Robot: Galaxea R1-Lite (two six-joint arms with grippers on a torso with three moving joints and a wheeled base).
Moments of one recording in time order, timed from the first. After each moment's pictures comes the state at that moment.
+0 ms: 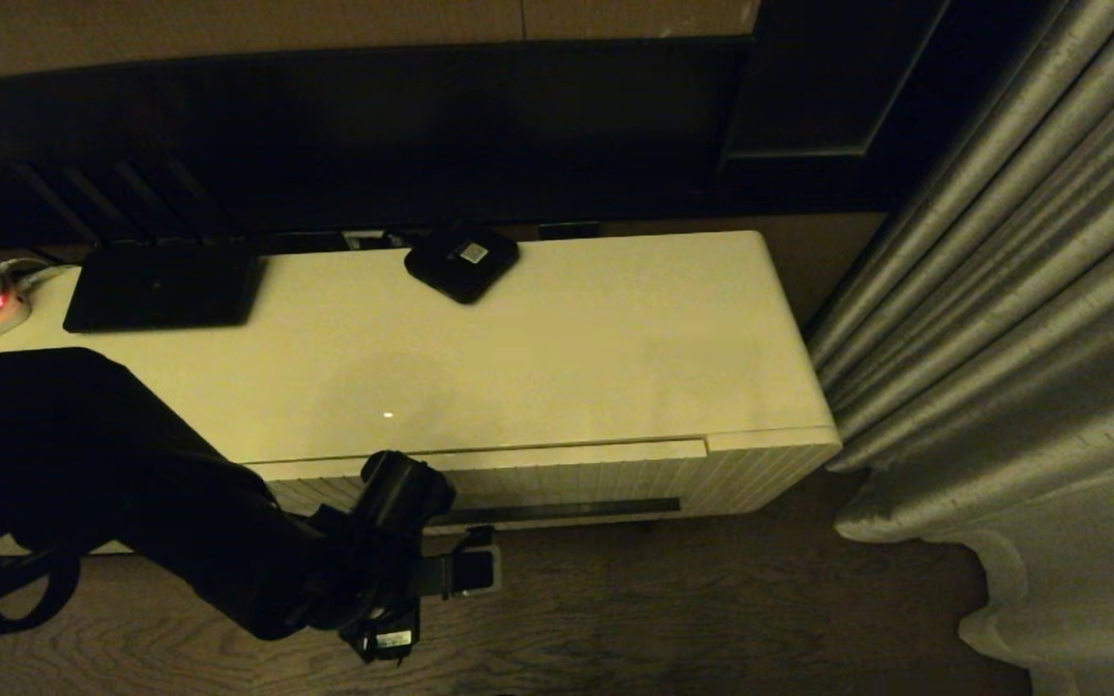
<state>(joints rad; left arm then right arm) -0.45 2.04 -0.75 -0.28 0.27 1.07 0.00 0.00 0.00 0.00 0.01 0.01</state>
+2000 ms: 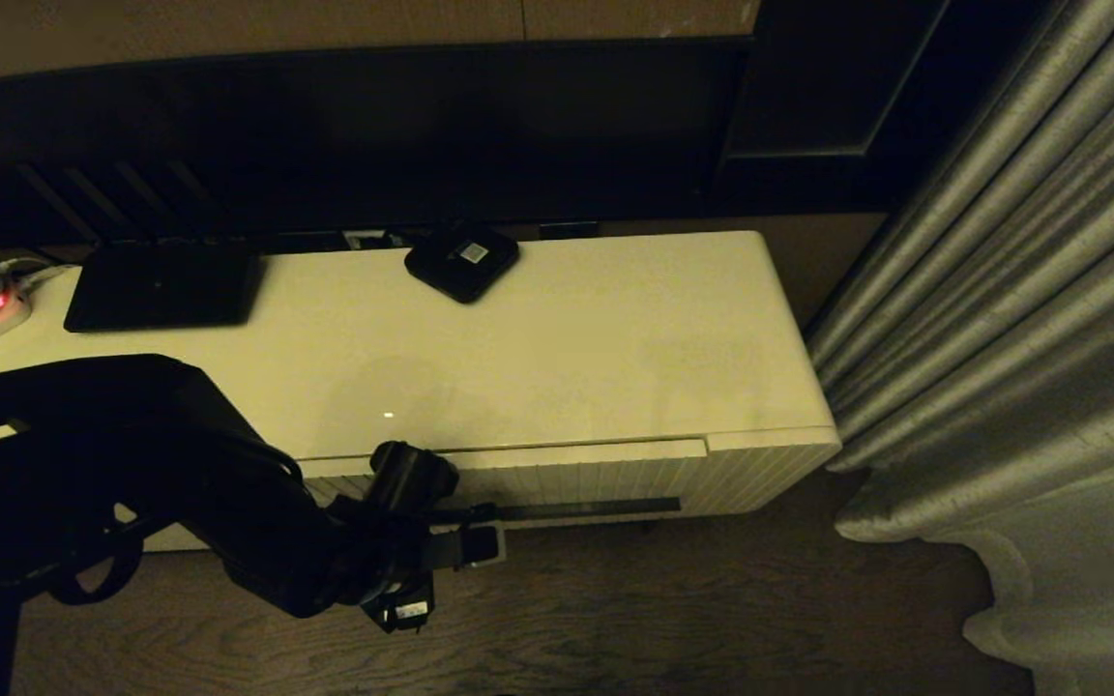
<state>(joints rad) -0.40 2.14 -0.82 -0.39 0.27 1.07 0.00 0.00 0.00 0.00 0.01 0.01</state>
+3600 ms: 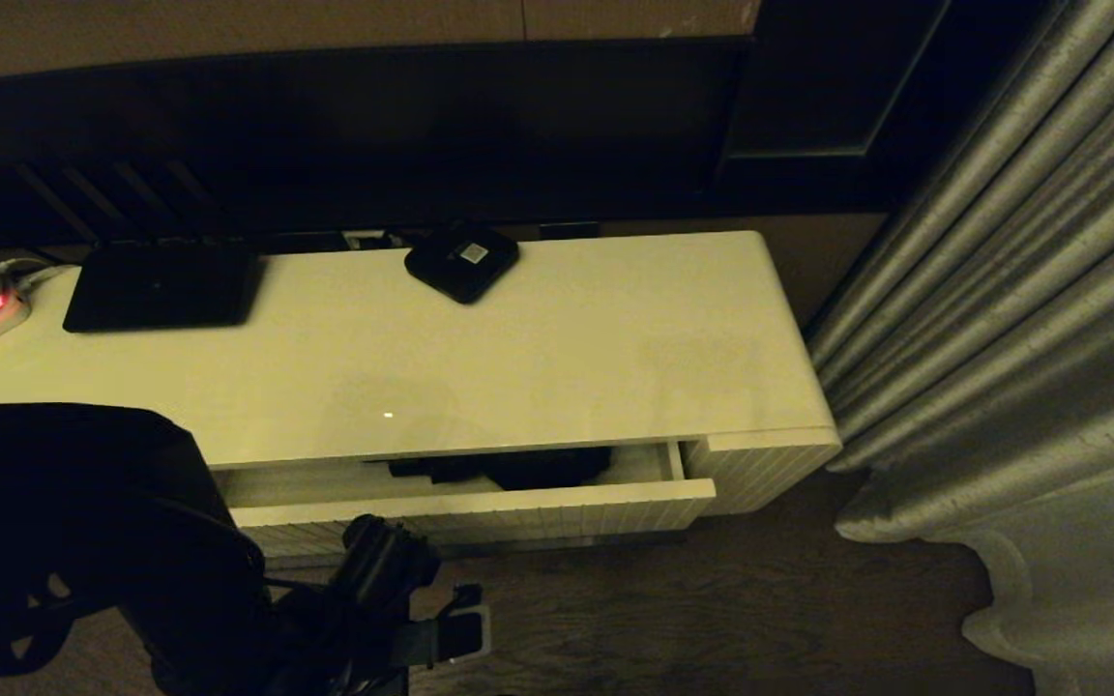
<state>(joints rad) -0.49 2.07 -0.48 -0.59 0.26 1.04 0.00 0.00 0.00 0.00 0.01 0.01</state>
